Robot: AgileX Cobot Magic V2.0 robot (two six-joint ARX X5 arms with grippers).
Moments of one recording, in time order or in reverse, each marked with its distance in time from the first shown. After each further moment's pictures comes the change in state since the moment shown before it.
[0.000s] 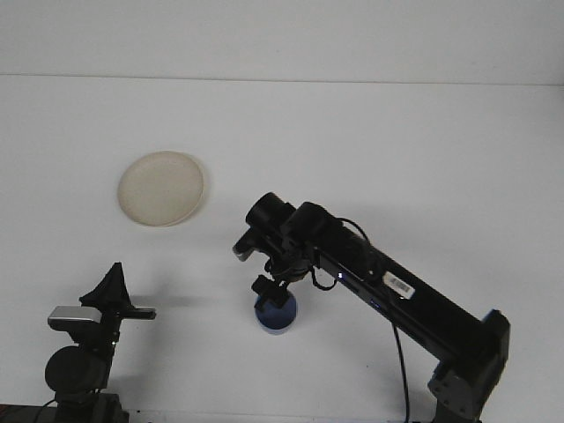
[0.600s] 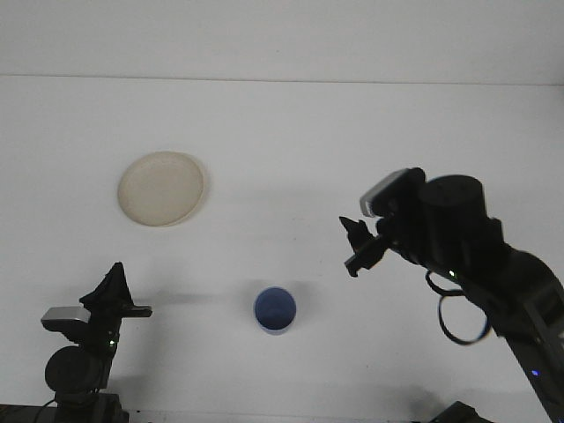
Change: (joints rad) left arm 0.000 0.000 0.001 0.001 0.013 -0.262; right arm -0.294 -0.665 -0.248 0.380 0.021 -0.008
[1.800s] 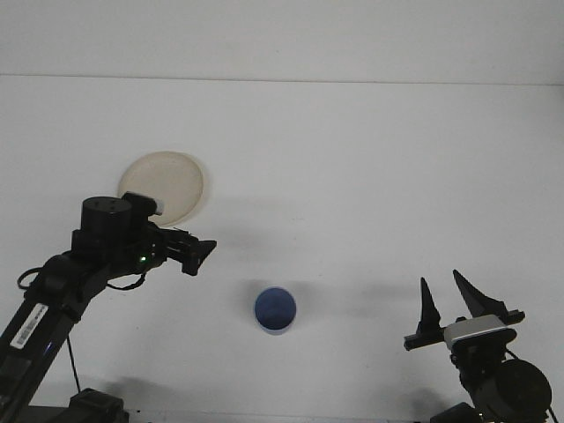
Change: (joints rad) left arm -0.232 1.115 1.068 -0.780 0.468 0.185; right arm -0.139 -0.978 -1.072 0.565 0.286 0.009
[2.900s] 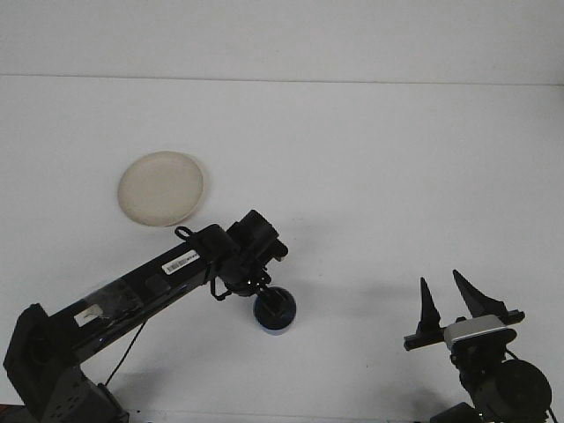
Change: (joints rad) left arm -0.490 0.554 0.235 -0.245 -0.203 0.129; right arm 0.000 0.000 0.000 0.001 0.000 0.000
